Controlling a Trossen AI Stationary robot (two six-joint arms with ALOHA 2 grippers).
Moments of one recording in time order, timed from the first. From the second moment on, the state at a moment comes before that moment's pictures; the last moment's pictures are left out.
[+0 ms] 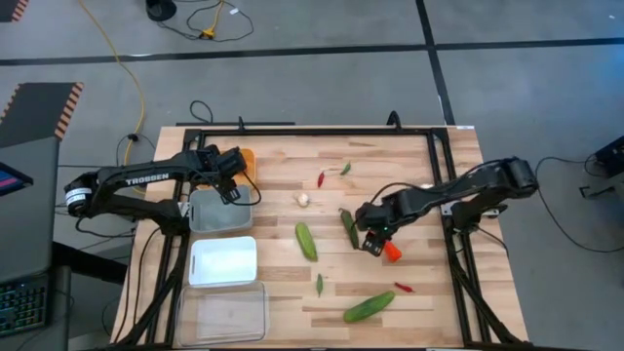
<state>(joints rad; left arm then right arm) 0.46 1.14 0.75 -0.90 -0.38 0.03 0.14 1.51 0.94 -0.82 0.00 0.71</state>
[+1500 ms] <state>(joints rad) 0.46 1.14 0.89 -0.78 -0.21 0.09 -0.15 1.43 0.94 -0.16 -0.11 0.15</state>
